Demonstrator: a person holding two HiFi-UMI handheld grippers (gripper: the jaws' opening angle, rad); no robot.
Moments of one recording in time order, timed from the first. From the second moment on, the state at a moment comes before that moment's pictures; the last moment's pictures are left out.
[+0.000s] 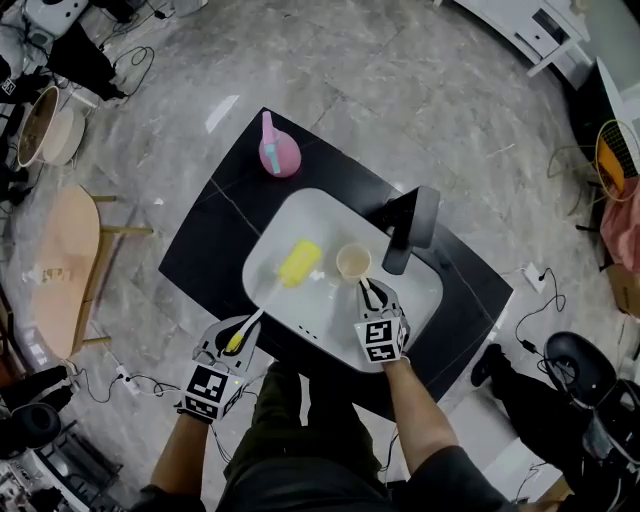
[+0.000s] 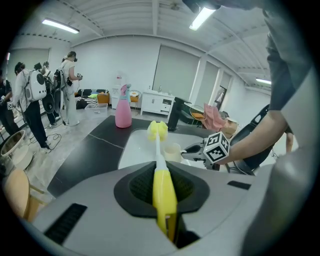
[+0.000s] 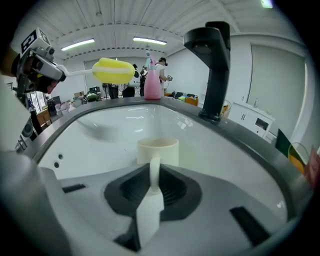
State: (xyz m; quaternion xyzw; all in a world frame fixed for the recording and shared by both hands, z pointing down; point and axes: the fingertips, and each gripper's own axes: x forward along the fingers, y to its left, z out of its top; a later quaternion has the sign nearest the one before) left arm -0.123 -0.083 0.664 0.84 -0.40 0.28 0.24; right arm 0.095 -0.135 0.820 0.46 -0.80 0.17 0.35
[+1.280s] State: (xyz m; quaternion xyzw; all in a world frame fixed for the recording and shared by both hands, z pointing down) left arm -0.100 -0.062 0.481 0.92 -0.30 0.25 0.08; right arm 0.124 -0.095 0.507 0.41 -0.84 -0.04 0.36
